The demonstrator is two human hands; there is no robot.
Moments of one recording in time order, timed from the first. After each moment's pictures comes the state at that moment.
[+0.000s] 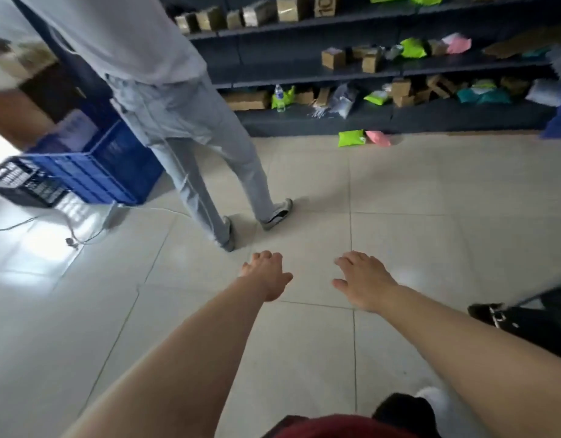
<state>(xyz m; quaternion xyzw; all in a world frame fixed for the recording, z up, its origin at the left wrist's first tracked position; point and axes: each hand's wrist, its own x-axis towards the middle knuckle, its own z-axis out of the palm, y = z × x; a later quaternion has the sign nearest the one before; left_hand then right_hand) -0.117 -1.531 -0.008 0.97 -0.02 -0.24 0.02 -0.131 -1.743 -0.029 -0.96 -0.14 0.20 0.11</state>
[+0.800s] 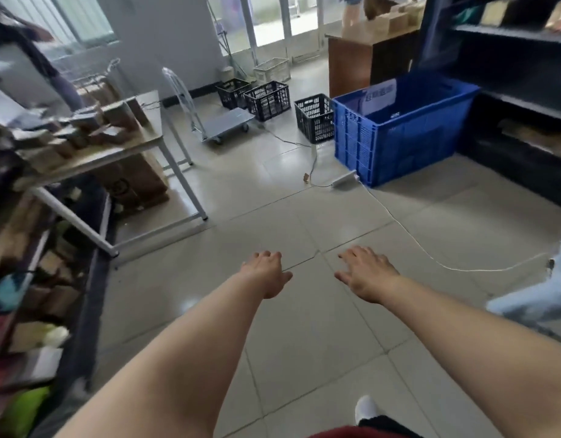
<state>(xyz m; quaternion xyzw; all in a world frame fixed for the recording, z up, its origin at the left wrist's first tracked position) -0.218 -1.122 0.042 0.85 0.48 -0.19 0.12 -0.035 -1.232 0.008 -0.80 -0.58 0.17 0.03</state>
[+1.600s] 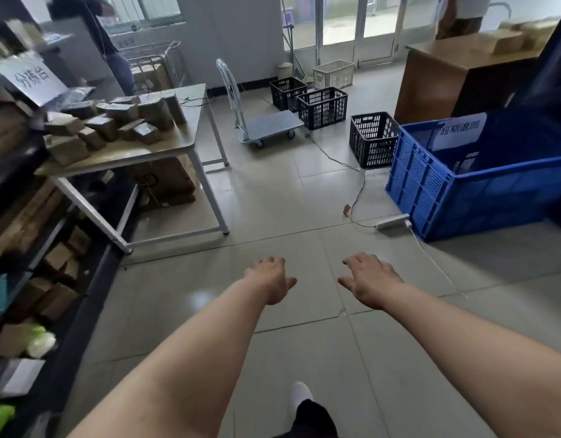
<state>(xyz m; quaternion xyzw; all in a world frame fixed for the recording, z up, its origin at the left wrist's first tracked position) -0.118 -0.832 0.034 0.79 0.56 -0.16 0.18 0.085 -0.898 0.013 -0.74 -0.64 0.18 -0.02</state>
